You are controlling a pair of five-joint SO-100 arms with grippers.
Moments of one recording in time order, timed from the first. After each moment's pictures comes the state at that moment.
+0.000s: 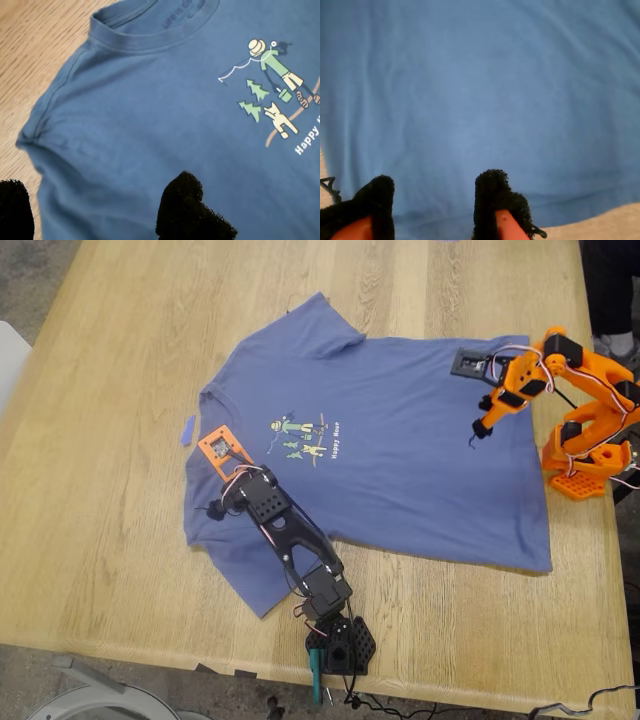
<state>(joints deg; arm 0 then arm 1) -35.0 109.2 96.4 62.8 -90.2 -3.8 121.9 85.8 96.8 -82.0</state>
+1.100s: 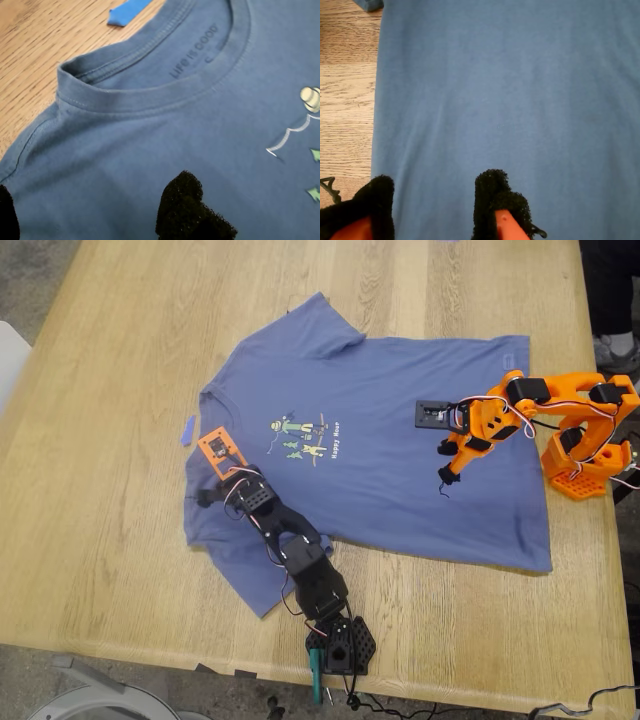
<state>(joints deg) -36.8 81.3 102.0 16.9 -87.2 -20.0 106.8 82.5 78.0 -76.6</state>
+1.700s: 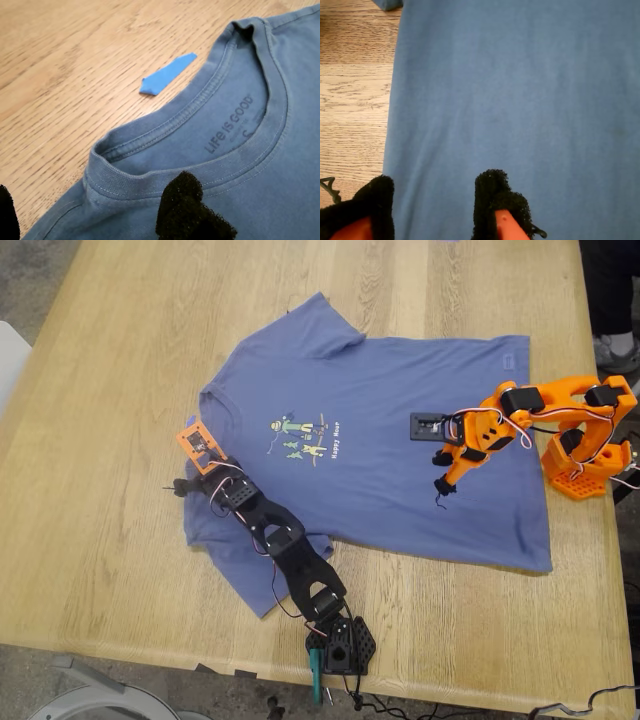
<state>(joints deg) -39.7 63.5 83.1 8.4 -86.5 -23.7 103.4 82.6 73.6 -74.9</state>
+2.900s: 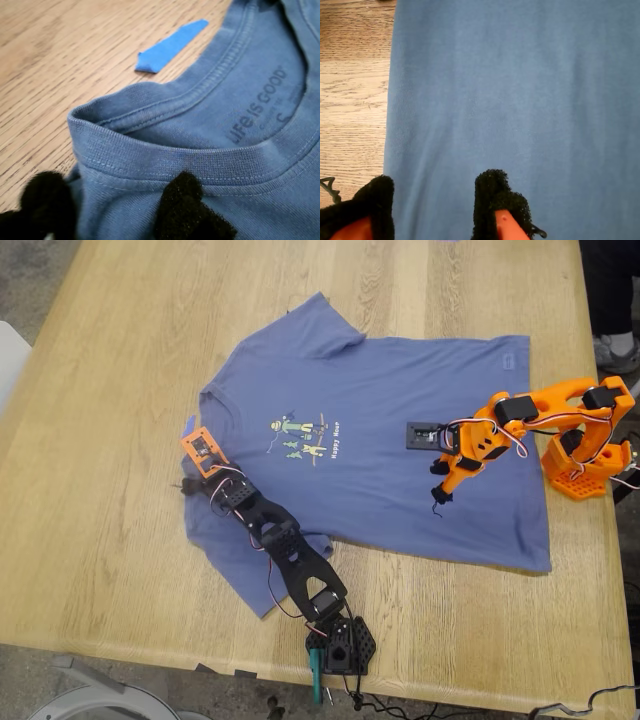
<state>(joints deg) -41.2 49.4 71.8 13.7 -86.6 -25.2 101.6 86.7 68.8 -71.7</state>
